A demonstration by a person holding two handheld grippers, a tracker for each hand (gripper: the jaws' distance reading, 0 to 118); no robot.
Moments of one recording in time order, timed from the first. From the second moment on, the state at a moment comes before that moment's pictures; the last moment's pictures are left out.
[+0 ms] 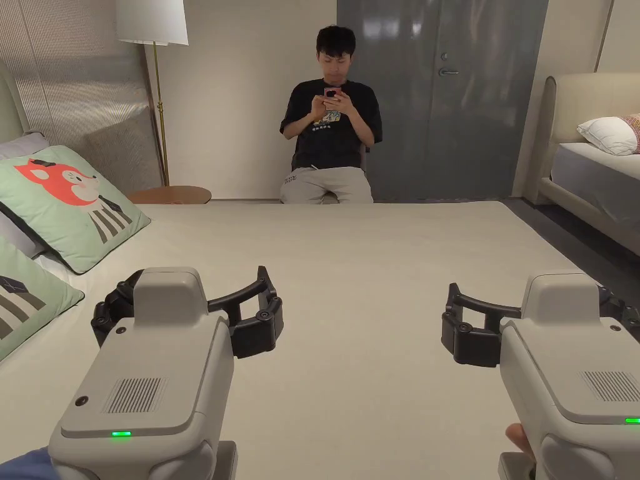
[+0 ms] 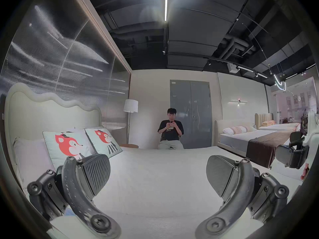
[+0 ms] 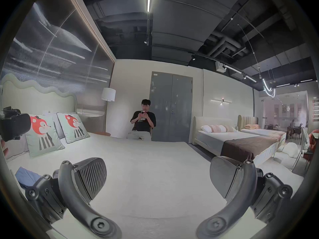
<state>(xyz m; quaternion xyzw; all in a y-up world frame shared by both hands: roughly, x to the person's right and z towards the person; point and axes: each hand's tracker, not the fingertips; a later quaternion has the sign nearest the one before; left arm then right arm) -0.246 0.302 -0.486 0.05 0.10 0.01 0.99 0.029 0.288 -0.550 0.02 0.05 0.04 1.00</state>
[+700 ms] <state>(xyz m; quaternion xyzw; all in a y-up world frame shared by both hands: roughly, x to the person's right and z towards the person) -0.248 0.300 -0.492 0.05 0.10 0.01 0.99 0.023 0.308 -0.532 -0.01 0.07 0.00 1.00</state>
